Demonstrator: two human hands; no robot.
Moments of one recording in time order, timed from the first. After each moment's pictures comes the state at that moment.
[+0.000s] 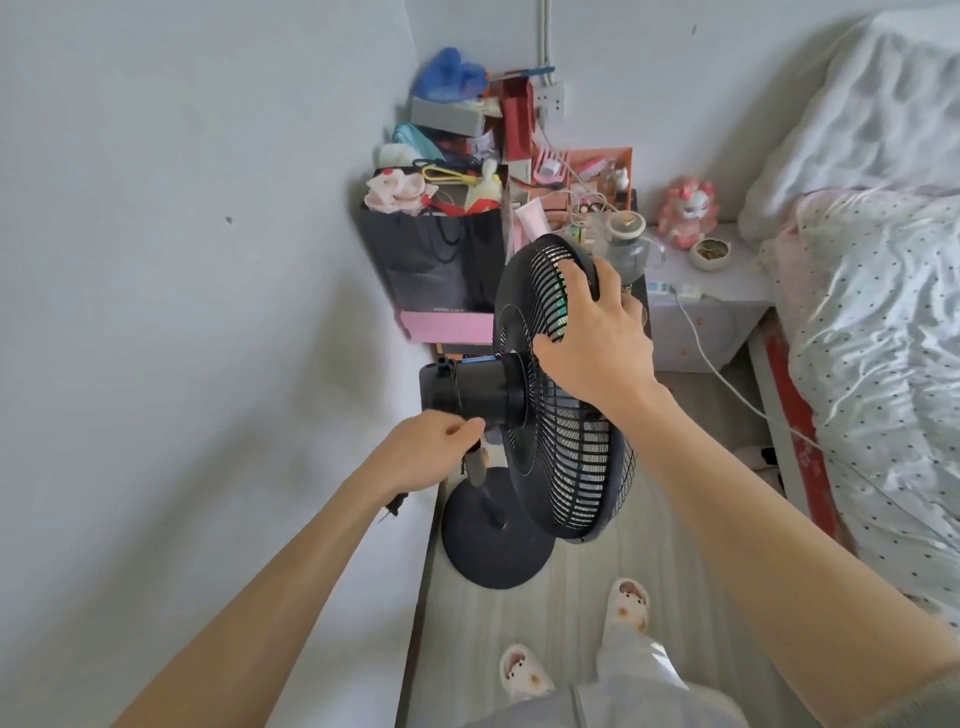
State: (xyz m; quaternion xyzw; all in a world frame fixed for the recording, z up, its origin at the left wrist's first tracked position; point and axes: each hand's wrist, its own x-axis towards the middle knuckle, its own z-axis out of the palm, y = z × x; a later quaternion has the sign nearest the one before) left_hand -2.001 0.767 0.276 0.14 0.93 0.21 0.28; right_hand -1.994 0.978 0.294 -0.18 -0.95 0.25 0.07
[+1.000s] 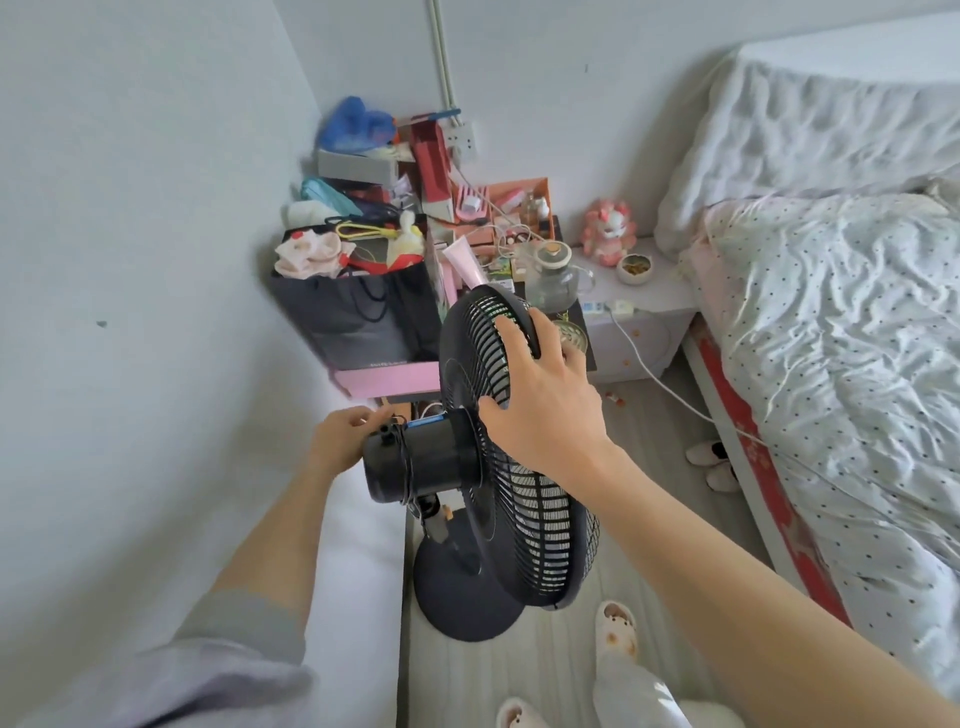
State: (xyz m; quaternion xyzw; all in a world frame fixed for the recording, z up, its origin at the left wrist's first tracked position) left_hand -2.171 0.764 0.181 0.04 0.94 0.28 0.20; right_hand -2.004 0.985 0.295 -0.19 -0.94 0.26 0.06
